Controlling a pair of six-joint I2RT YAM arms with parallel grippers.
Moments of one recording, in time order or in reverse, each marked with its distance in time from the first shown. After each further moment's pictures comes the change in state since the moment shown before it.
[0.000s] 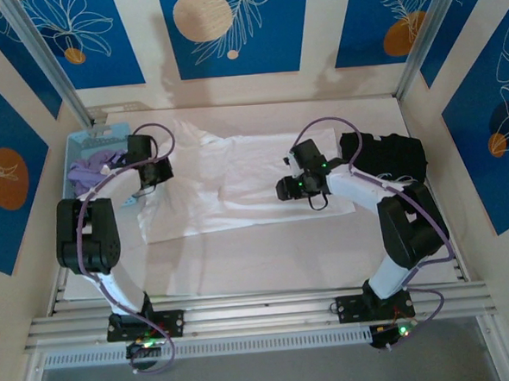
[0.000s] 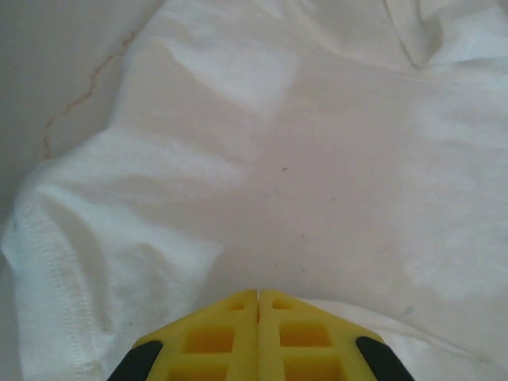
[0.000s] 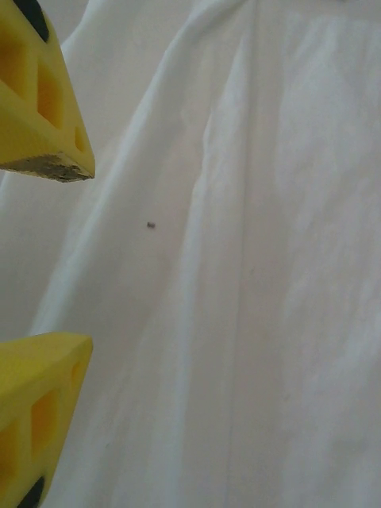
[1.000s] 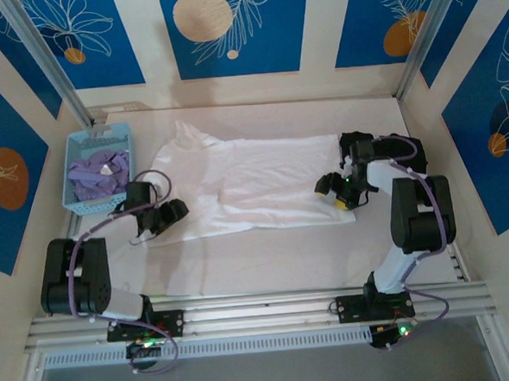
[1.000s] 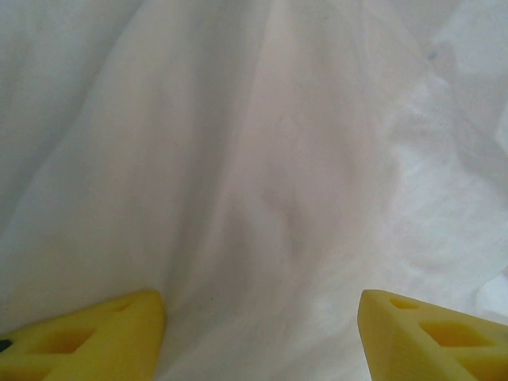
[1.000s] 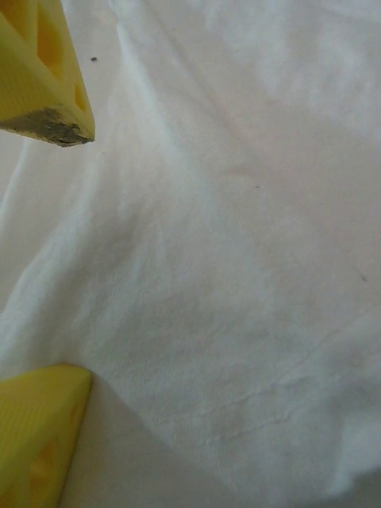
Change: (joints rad) left arm 0.006 -0.336 -0.551 0.116 0.270 -0.220; right arm -0.447 0.047 -0.112 -0.098 -0.307 0.156
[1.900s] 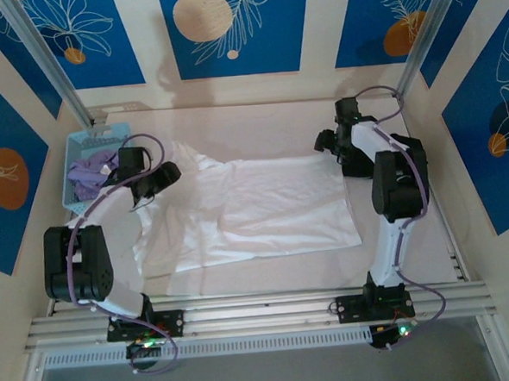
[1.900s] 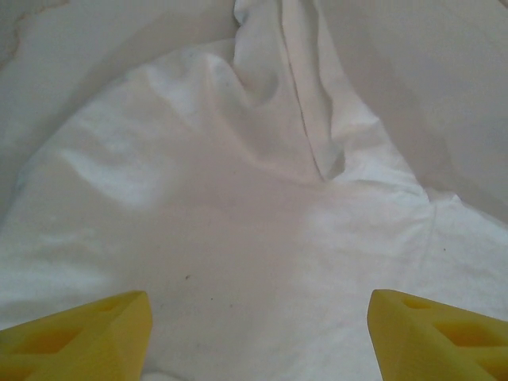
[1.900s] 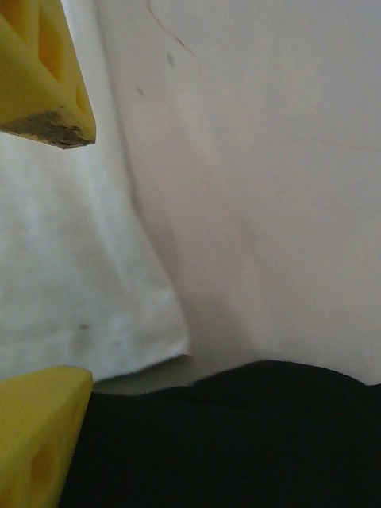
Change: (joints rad) left arm 0.008 0.128 0.376 -0.066 -0.122 0.027; right arm 0.059 0.402 0.664 -0.061 0.403 -0.065
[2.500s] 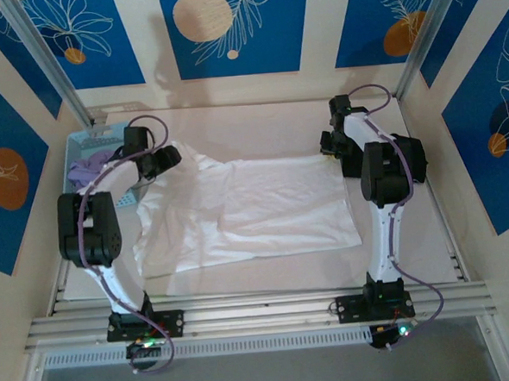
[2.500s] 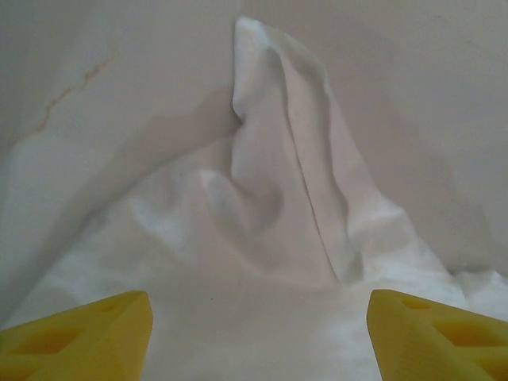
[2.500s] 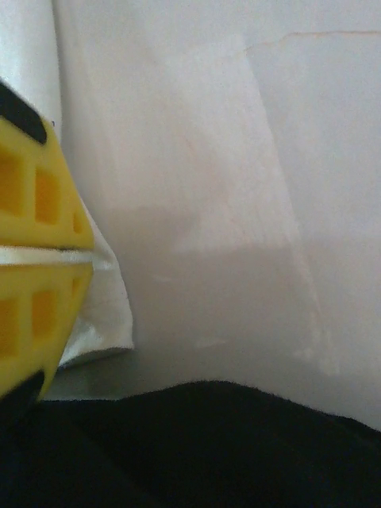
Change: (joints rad) left arm 0.010 0.306 0.326 -0.070 -0.042 0.072; right arm 0.000 0.192 0.242 -0.209 0.023 -0.066
